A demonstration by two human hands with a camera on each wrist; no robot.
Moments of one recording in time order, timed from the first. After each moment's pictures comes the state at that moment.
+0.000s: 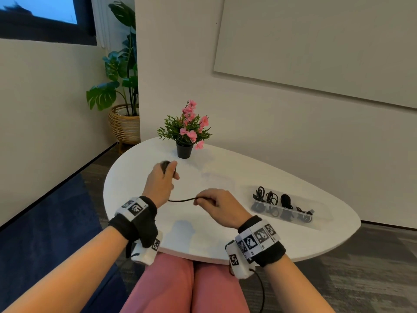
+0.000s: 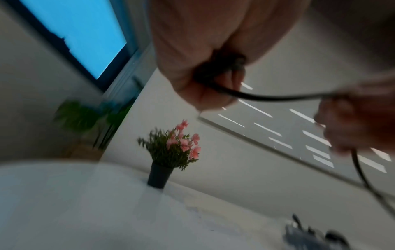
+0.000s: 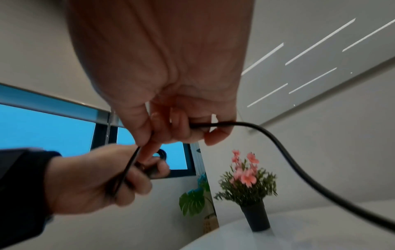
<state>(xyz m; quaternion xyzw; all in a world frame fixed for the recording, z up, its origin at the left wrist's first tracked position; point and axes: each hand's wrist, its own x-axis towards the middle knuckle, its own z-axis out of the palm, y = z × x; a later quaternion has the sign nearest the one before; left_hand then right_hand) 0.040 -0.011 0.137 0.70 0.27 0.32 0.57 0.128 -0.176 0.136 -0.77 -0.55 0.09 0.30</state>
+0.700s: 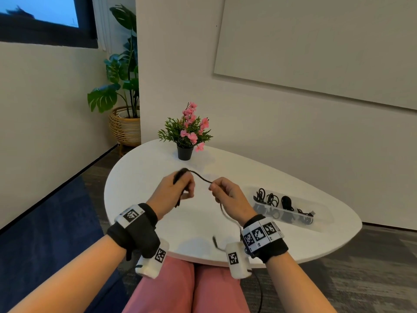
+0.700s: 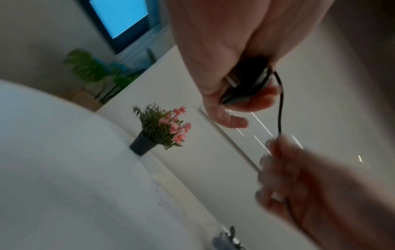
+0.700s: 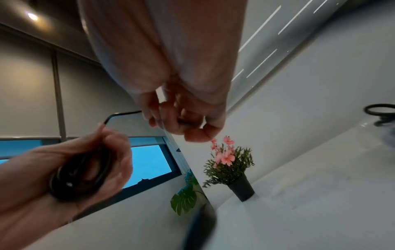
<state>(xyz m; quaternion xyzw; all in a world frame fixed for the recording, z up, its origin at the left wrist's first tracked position) 0.026 -0.037 0.145 0.70 0.12 0.23 0.67 0.148 -0.175 0.131 -0.71 -0.42 0.15 0.55</state>
